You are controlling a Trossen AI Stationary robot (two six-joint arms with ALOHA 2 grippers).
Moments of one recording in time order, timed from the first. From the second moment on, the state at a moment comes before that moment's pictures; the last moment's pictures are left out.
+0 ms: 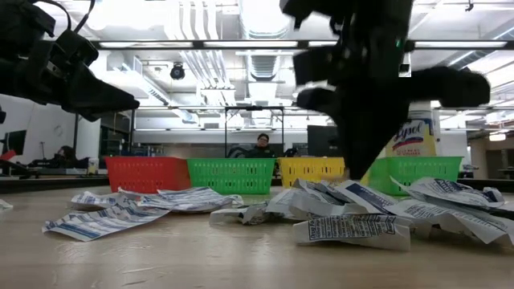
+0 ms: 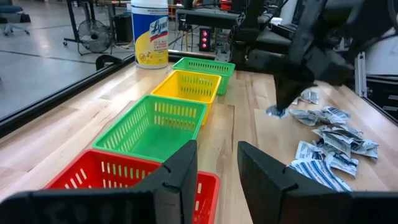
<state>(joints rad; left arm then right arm) 0.02 0.25 0.01 0.04 -0.13 -0.10 0.32 1.93 1.34 -0.85 0.16 -0.08</state>
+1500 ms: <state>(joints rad) 0.02 0.26 0.01 0.04 -0.13 -0.10 0.06 1.59 1.26 -1.41 0.45 0.41</state>
